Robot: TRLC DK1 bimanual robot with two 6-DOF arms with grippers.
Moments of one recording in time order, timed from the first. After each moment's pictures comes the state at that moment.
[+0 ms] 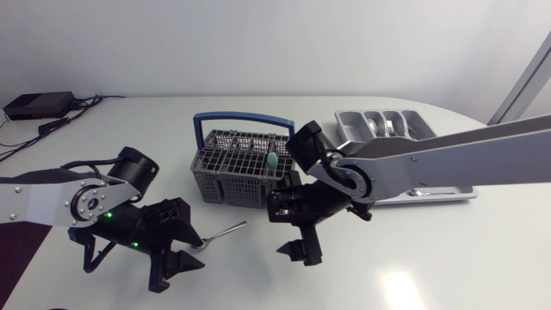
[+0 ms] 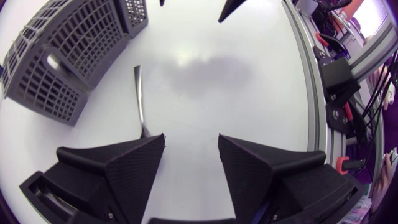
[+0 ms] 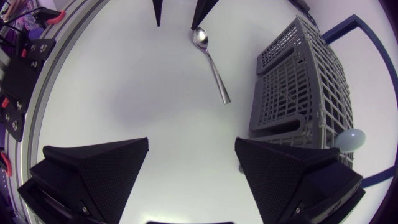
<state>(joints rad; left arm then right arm) -0.27 1.49 0.64 -0.49 0.51 0.94 0.70 1.76 0.98 -0.37 -0.30 -1.01</state>
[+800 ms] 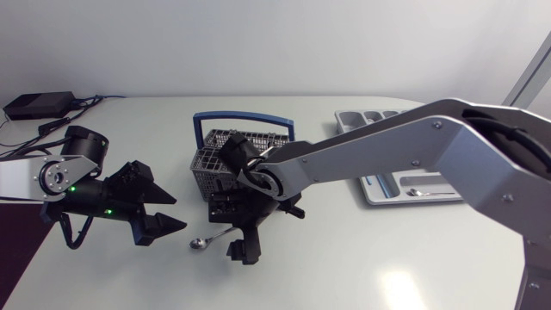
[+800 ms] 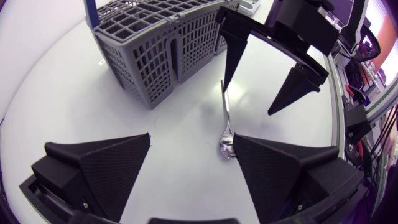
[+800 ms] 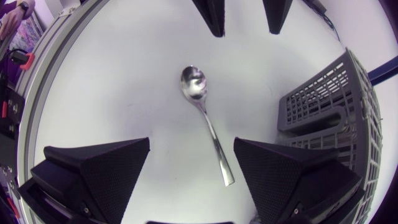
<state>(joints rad) 0.03 1.52 0.70 -0.39 0.62 0.89 0.86 2.10 1.33 -0.40 -0.31 -0.84</state>
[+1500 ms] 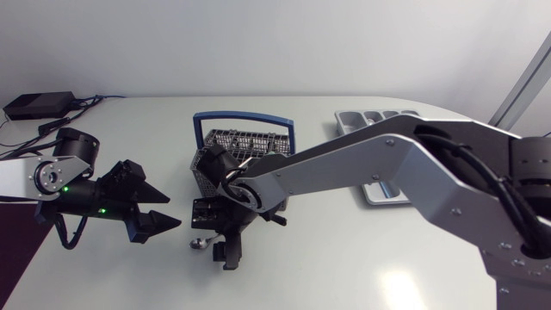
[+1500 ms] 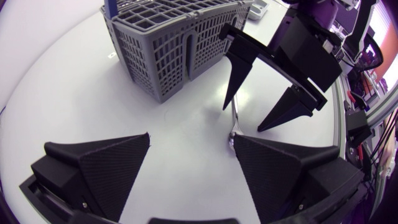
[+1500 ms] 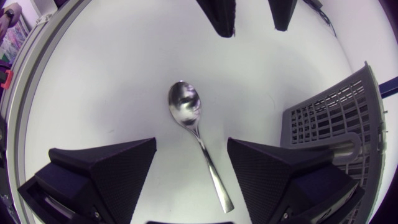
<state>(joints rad) 0.09 1.53 0.70 -0.38 0.64 0.89 0.92 2.19 1.40 -0.35 -0.22 -0.75</state>
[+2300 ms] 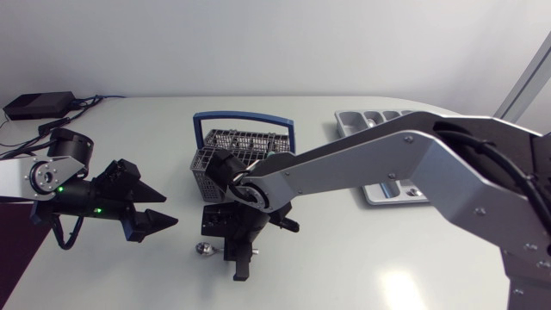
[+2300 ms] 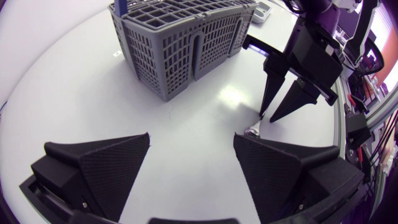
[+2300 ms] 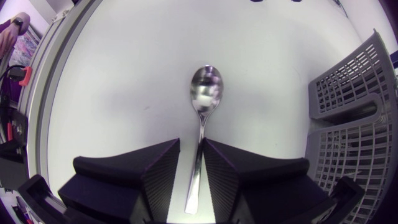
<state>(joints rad) 0.12 1.53 0.70 -0.38 0.66 0.89 0.91 2.15 1.35 -0.47 -0.28 -0.70</state>
